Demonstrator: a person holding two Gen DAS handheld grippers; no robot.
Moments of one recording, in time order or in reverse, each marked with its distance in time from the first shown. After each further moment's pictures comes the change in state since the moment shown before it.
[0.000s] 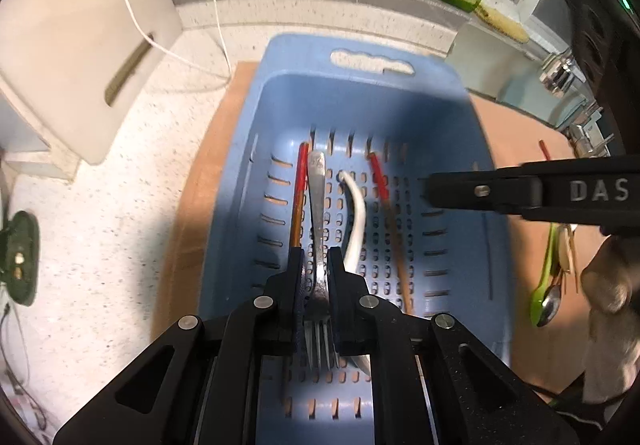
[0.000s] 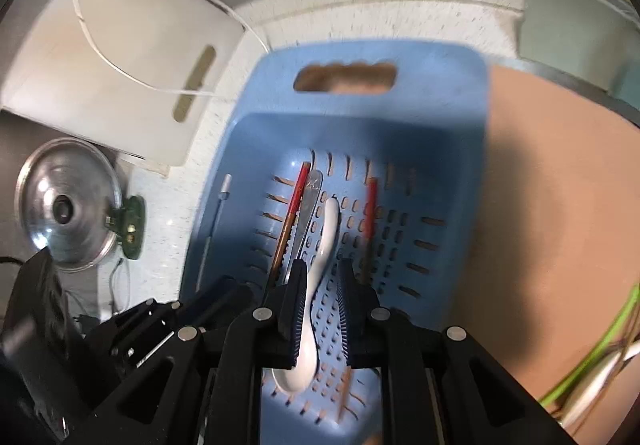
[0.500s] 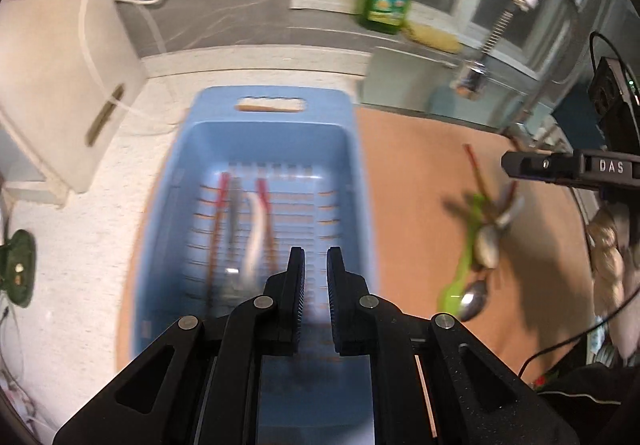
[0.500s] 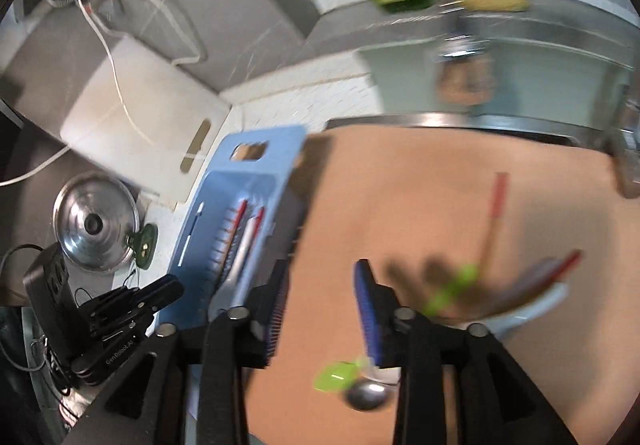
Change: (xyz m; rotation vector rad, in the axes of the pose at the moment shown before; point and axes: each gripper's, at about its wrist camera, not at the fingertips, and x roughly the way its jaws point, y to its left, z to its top) left arm -0.048 -0.084 -0.018 0.073 -0.099 -0.074; right arm -0.145 -0.147 -0.045 0.015 -0.228 0.051
